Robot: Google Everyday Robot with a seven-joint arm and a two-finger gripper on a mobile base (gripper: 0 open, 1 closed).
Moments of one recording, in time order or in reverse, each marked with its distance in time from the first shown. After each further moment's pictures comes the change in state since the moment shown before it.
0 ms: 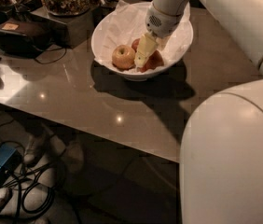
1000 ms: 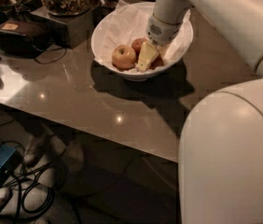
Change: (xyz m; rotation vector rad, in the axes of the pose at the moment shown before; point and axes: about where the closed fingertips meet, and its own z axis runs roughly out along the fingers) arm 0.010 -0.005 0.024 -0.012 0.030 0.021
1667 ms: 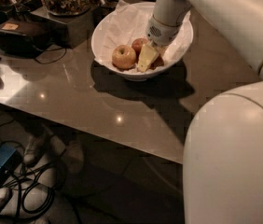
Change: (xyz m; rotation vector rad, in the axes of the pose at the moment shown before) arm 0.000 0.001 0.002 0.010 -0.017 -0.025
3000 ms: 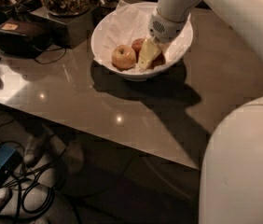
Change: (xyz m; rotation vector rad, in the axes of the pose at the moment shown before) arm 0.004 0.011 -0.024 0.018 -0.042 0.030
